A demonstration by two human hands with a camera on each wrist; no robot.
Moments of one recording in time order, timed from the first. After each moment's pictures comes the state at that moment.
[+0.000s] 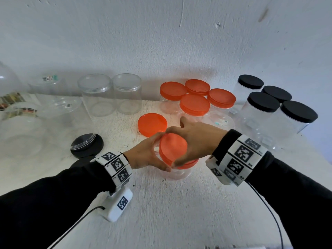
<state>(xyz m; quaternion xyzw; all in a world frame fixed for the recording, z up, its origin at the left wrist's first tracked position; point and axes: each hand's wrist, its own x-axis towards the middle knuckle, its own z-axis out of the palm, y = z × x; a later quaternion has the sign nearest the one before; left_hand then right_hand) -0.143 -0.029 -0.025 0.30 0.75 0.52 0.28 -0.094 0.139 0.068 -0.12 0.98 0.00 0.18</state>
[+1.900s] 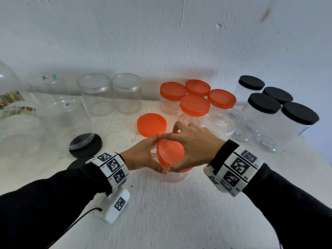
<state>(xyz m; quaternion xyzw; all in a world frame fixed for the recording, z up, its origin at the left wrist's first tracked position) -0.141 -0.030 -0.023 0.30 0.73 0.54 0.29 -0.081 0.136 0.058 -0.16 0.98 0.02 0.09</state>
